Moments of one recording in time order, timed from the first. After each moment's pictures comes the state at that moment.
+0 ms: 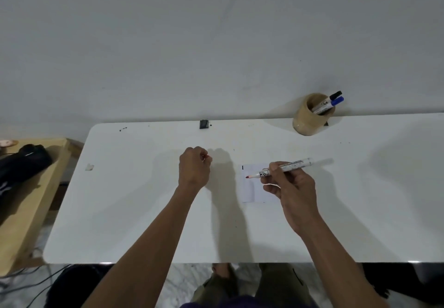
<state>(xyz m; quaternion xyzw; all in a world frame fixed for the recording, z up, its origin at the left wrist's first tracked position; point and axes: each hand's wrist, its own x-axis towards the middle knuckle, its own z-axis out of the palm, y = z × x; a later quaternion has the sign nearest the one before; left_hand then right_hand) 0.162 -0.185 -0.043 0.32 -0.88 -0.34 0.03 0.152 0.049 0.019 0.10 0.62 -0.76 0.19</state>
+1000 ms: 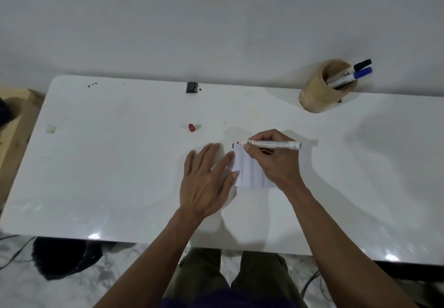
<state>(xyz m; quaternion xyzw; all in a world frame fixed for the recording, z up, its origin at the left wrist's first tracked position) 0.219 -0.104 -0.092 0.11 -0.98 -0.14 0.04 0.093 0.042 -0.052 -0.06 0.76 -0.63 0.17</state>
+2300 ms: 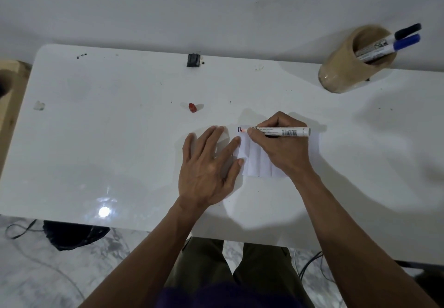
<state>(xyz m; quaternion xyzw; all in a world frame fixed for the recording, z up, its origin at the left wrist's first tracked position) 0.218 -0.103 -0.104 0.10 -0.98 -0.10 0.11 0.080 0.039 -0.077 -0.10 0.79 -0.58 0.17</state>
